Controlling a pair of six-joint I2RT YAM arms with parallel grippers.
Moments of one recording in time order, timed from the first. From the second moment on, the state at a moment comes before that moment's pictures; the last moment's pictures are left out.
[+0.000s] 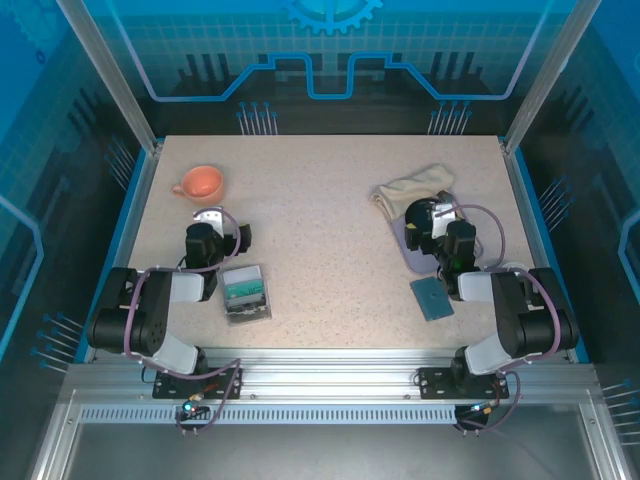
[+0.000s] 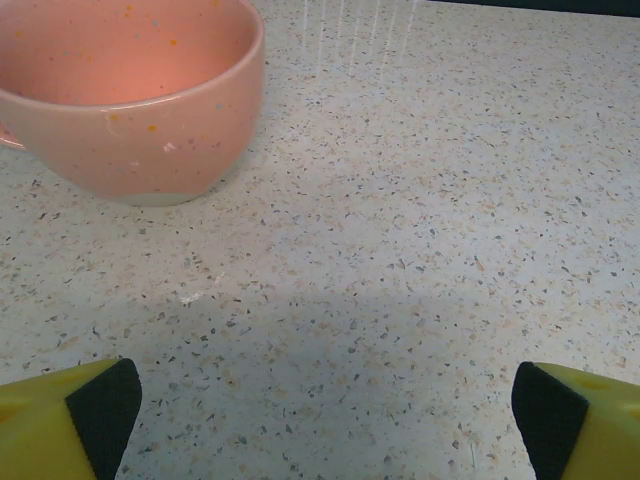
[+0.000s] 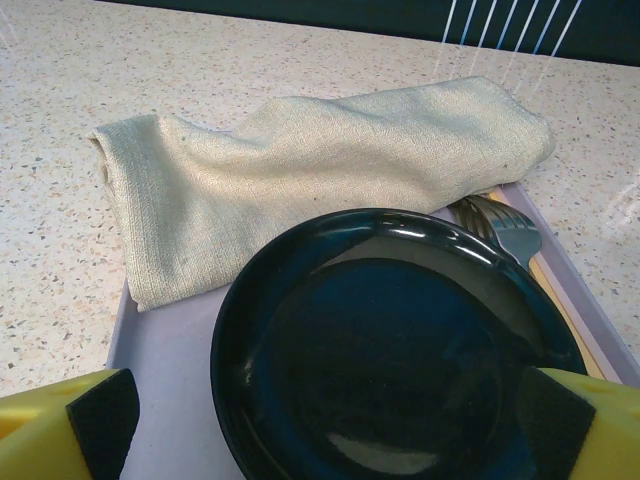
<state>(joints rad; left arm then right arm) -0.02 1.52 0.40 0.68 -0.04 -0.11 0.07 1.51 0.41 0.68 0.00 -0.08</state>
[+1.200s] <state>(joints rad) -0.01 1.19 0.44 0.36 -0.16 -0.26 0.10 1.10 0.72 -0.17 -0.36 0.17</state>
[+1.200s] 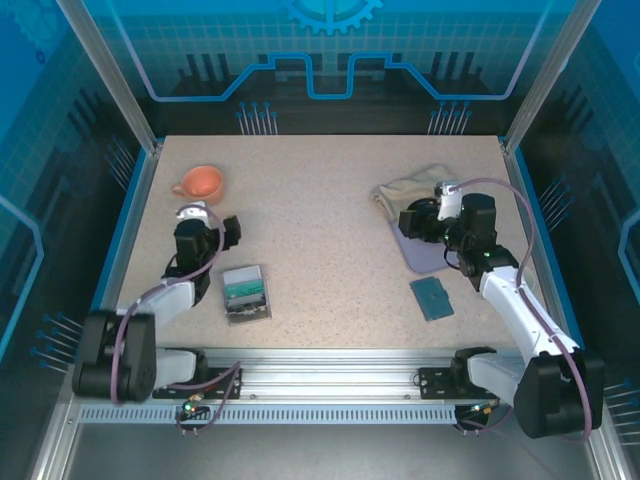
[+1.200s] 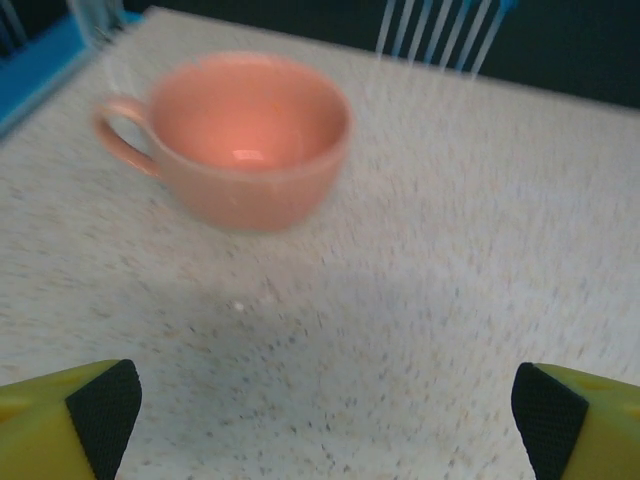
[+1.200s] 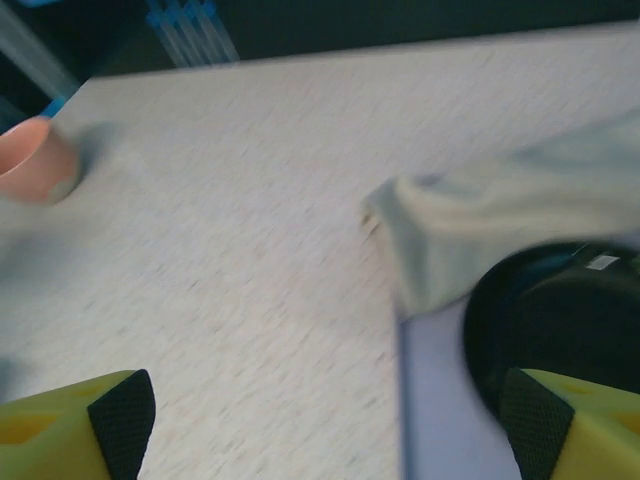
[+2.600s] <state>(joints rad) -0.42 0.97 0.68 -0.36 0.41 -0.79 0.60 1.33 0.58 -0.30 -0.11 0.99</state>
